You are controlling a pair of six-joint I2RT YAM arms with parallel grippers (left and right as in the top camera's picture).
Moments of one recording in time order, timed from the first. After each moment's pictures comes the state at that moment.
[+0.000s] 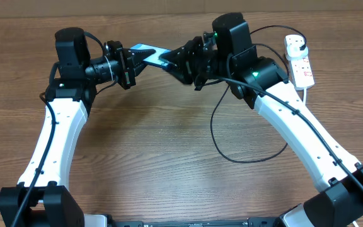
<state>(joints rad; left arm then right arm) 0.00 1.56 1.23 -0.18 1.02 -1.71 0.50 1.69 1.59 -0.45 -0.66 1.56</state>
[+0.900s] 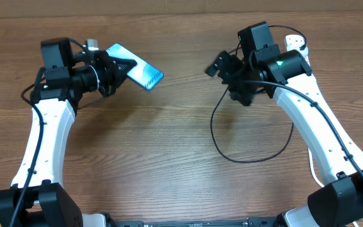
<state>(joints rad) 0.10 1.57 1.23 -0.46 0.89 -0.92 0.34 1.69 1.59 -1.03 -0.21 0.95</state>
